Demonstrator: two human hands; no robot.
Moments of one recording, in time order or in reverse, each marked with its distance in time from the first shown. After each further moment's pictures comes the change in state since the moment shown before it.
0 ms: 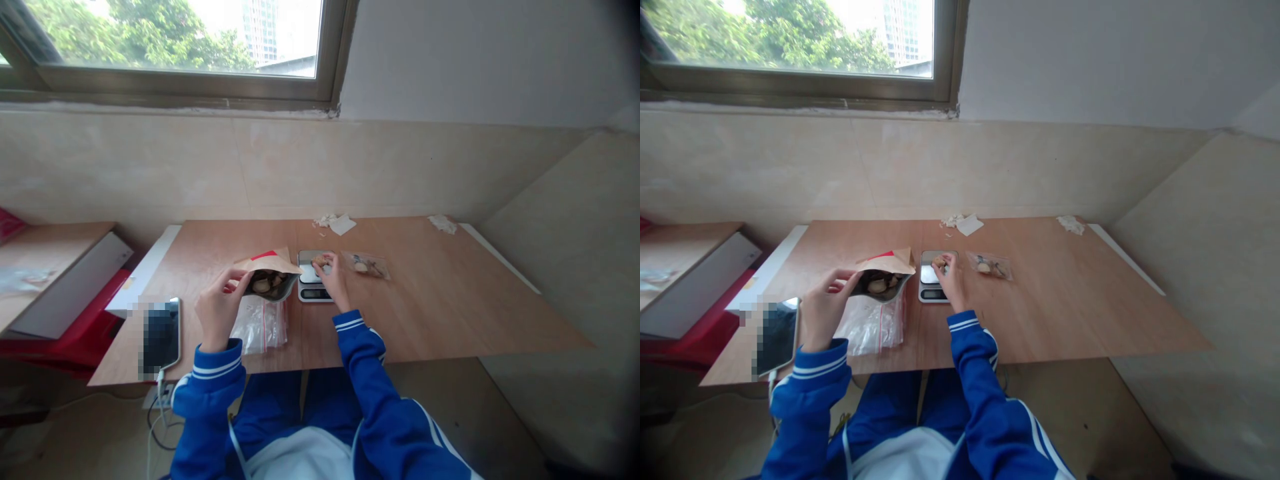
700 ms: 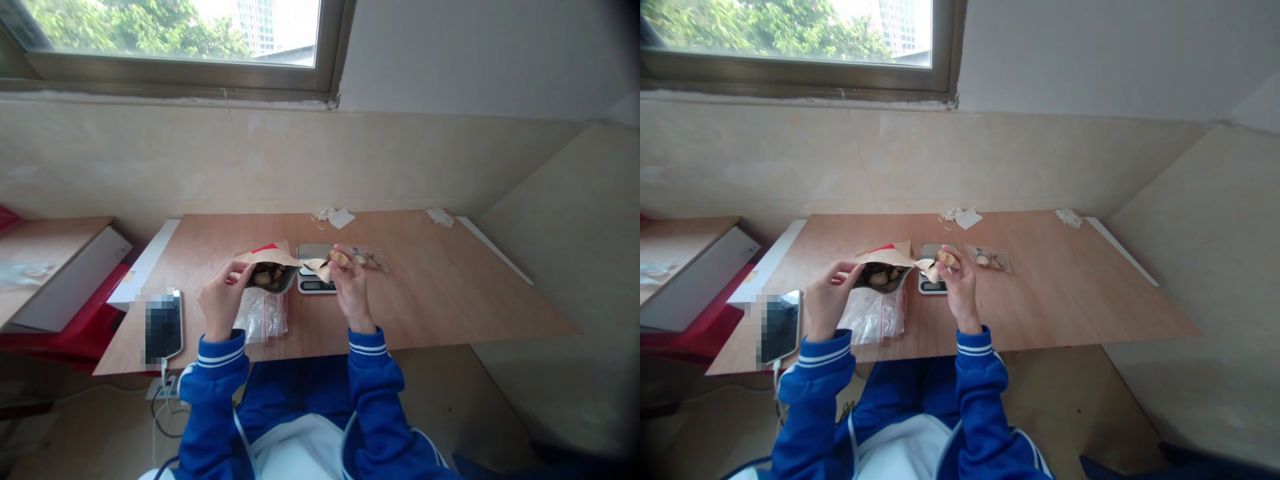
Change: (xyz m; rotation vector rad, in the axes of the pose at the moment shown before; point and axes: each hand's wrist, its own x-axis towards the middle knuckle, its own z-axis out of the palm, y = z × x) left_hand -0.002 0.000 0.001 -0.005 -0.008 0.038; right_hand -0.034 -0.107 -0.045 0.731 0.082 0.246
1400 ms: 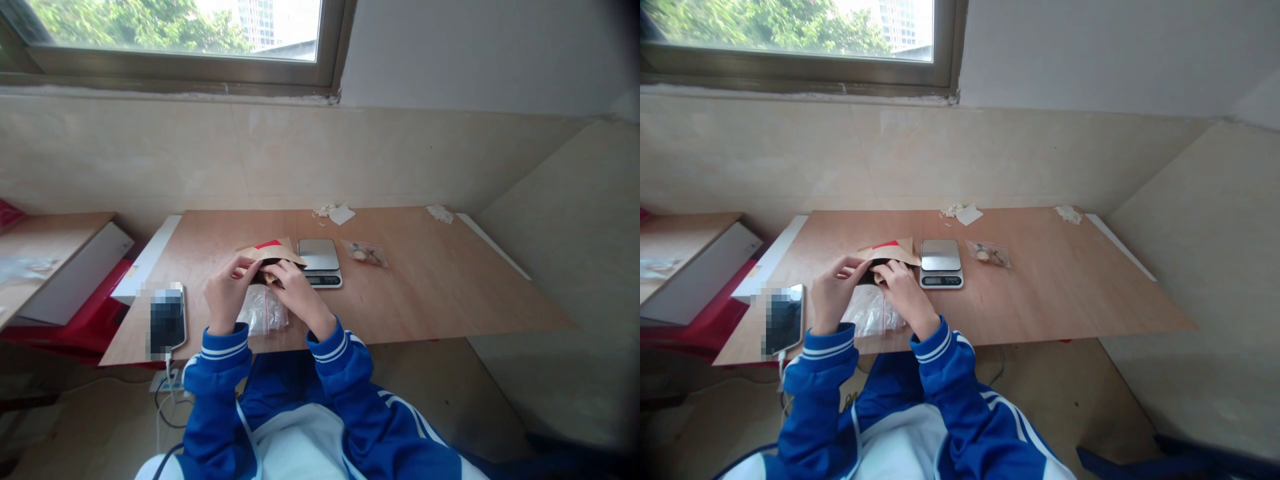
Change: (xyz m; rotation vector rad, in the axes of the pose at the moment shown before) left_hand -0.002 0.002 0.000 -0.032 -0.037 0.038; right_hand -0.029 -0.017 0.082 -0.917 -0.656 -0.338
